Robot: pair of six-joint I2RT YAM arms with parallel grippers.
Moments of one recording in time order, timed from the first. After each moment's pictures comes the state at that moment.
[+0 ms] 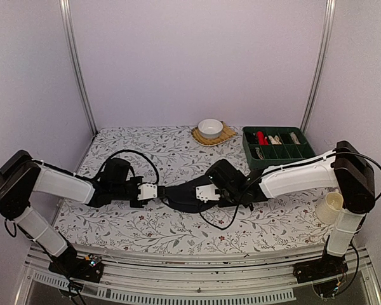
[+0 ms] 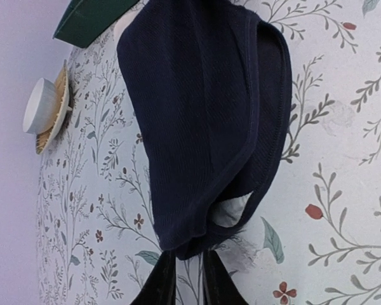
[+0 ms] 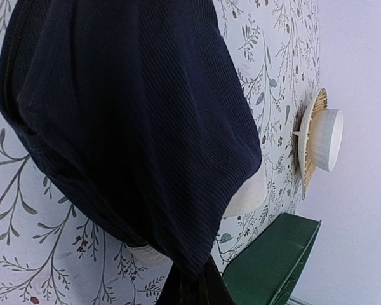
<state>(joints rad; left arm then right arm) -0.59 1.55 0.57 0.33 0.26 1.05 1.01 1.82 1.11 -0.21 0.53 -0.86</state>
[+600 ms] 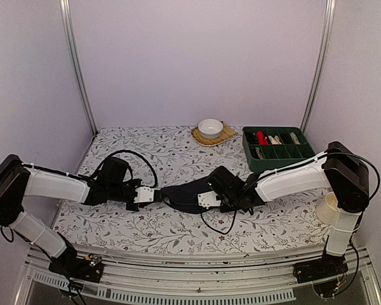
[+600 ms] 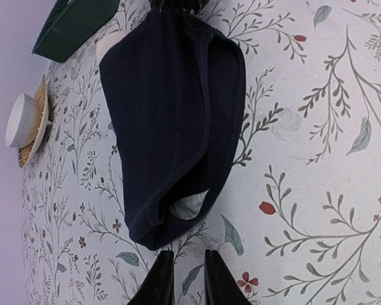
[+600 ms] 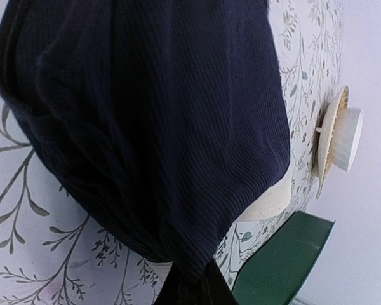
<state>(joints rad) -0.59 1.47 0.58 0.15 0.34 1.08 1.01 1.87 1.08 -0.20 0.55 -0.88</state>
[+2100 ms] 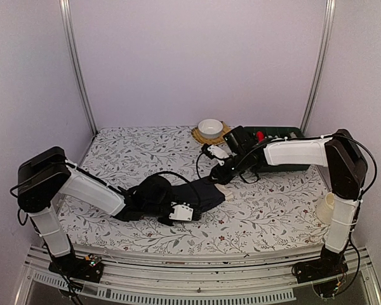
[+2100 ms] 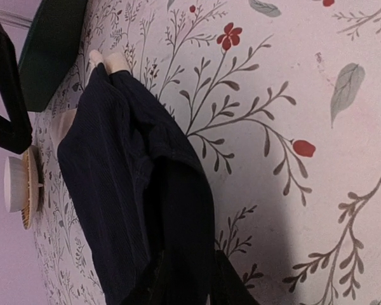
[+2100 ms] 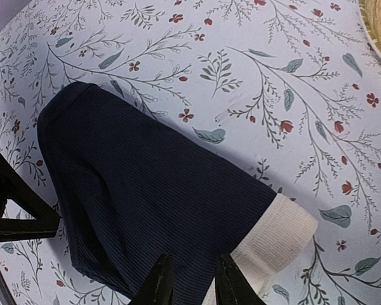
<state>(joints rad) -0.96 1.77 0.73 0.34 0.01 0.99 0.71 1.92 1.34 -0.32 -0.22 -0.09</state>
